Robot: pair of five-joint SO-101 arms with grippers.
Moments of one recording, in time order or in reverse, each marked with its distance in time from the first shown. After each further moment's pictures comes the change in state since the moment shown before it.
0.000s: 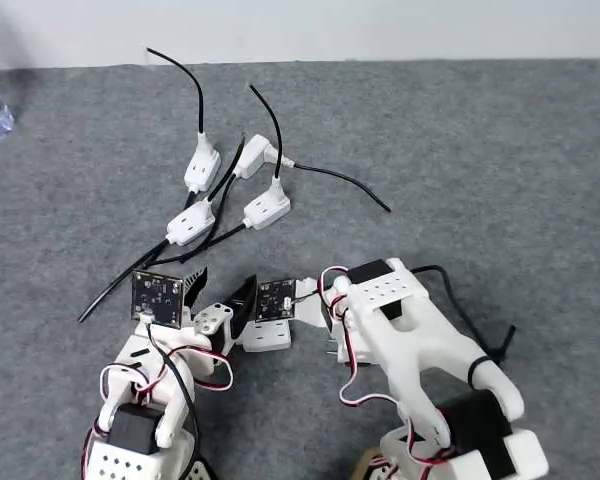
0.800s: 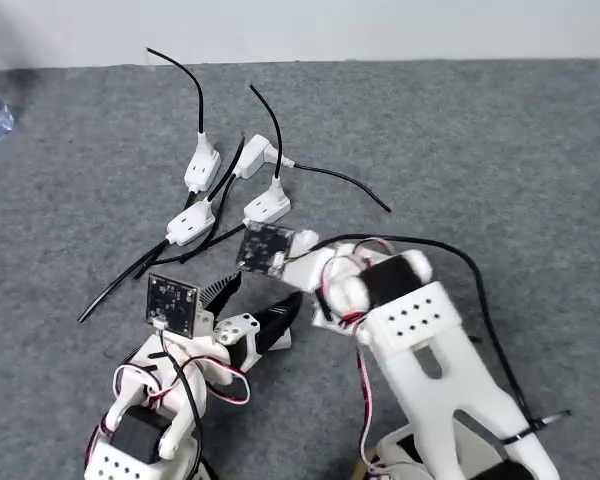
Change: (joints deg) left arm 10.5 0.0 -2.5 0.0 5.7; right arm -6.2 -21.9 -12.0 11.8 -18.4
